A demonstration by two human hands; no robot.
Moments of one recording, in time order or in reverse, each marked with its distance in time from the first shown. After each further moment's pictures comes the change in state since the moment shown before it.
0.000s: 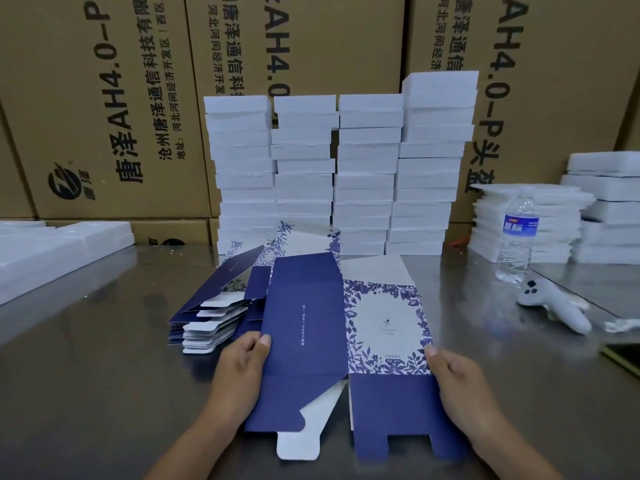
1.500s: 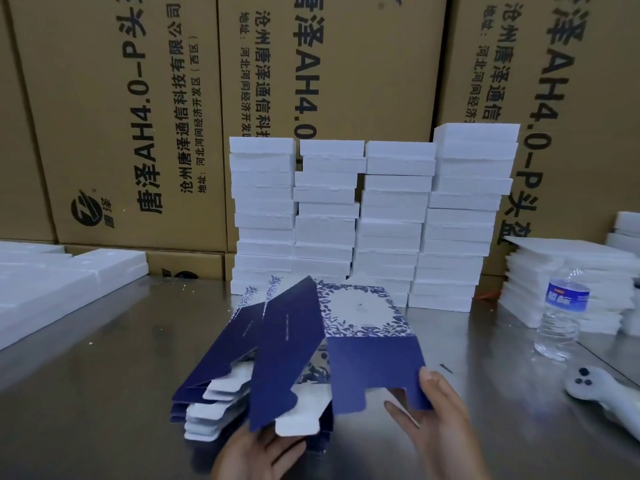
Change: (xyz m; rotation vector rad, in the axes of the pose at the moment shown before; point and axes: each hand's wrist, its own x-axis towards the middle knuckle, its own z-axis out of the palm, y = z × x) left_hand 0.065 0.004 -0.018 -0.665 -0.262 -0.461; right_hand 0.054 -0.088 0.054 0.875 -0.017 0.293
